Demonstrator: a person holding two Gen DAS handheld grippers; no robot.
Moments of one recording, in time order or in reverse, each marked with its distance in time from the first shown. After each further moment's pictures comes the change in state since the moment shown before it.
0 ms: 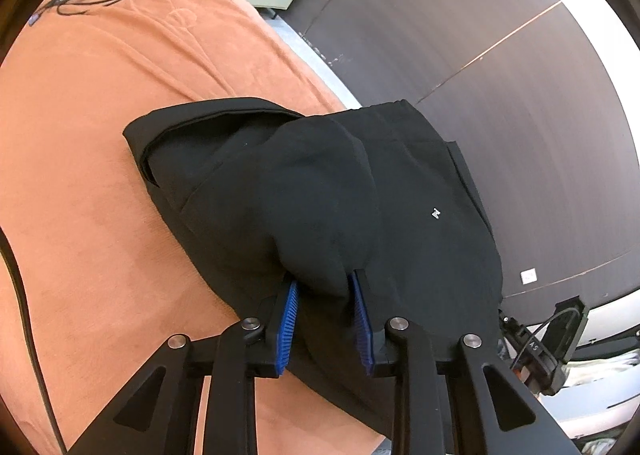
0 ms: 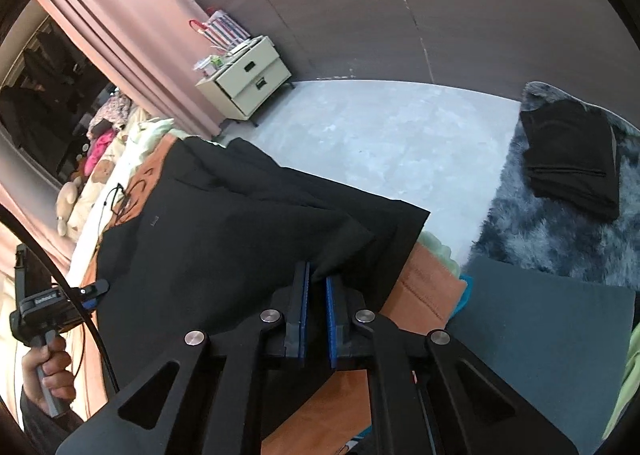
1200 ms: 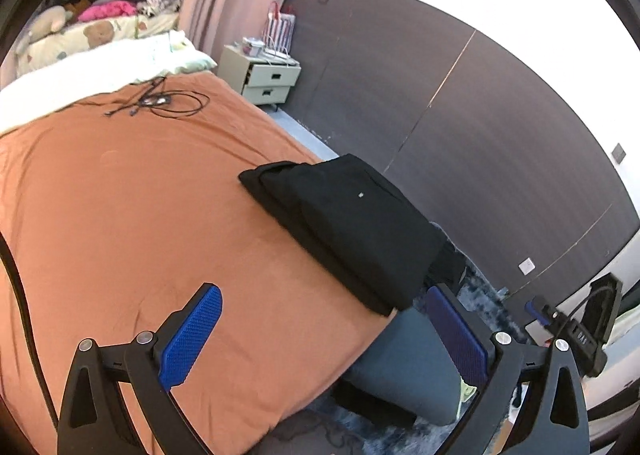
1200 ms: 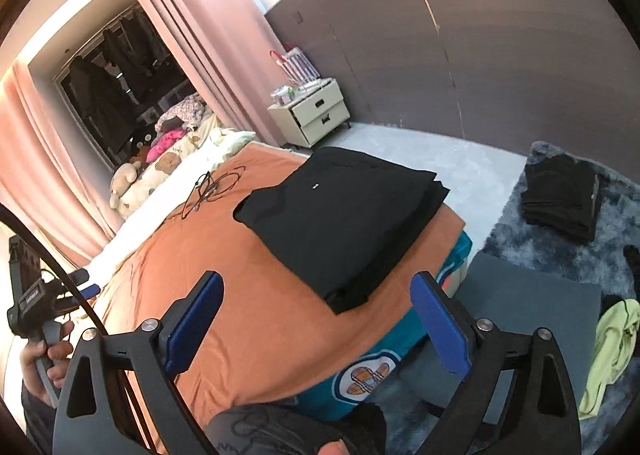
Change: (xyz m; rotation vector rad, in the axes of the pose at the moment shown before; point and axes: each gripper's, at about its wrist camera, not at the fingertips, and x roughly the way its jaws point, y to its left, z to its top) left arm -0.294 -0.045 -0.231 0.167 -0.323 0.091; right arm -0.263 0.082 -0.158 -0.183 -0.174 0.104
